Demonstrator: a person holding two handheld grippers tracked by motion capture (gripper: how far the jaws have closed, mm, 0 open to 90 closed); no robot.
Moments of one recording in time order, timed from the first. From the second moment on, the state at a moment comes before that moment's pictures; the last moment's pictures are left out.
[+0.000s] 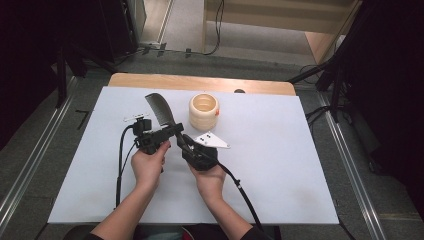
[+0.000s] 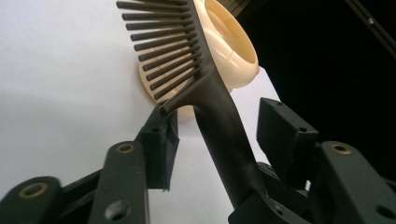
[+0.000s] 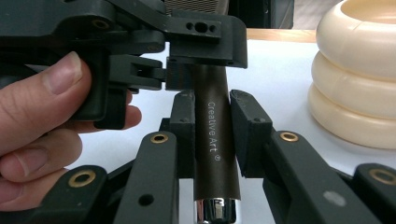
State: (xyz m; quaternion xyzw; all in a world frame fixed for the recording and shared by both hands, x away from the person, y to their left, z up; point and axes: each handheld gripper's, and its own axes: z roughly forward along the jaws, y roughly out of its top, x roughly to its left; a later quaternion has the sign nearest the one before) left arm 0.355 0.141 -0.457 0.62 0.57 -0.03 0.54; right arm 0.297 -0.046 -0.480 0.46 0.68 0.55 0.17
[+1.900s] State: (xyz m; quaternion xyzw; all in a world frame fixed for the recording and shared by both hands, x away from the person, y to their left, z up) left arm 0.355 0.148 -0.446 0.62 0.56 -0.04 0.55; right arm 0.294 -0.066 -0.473 0.40 0.74 0.53 0.13
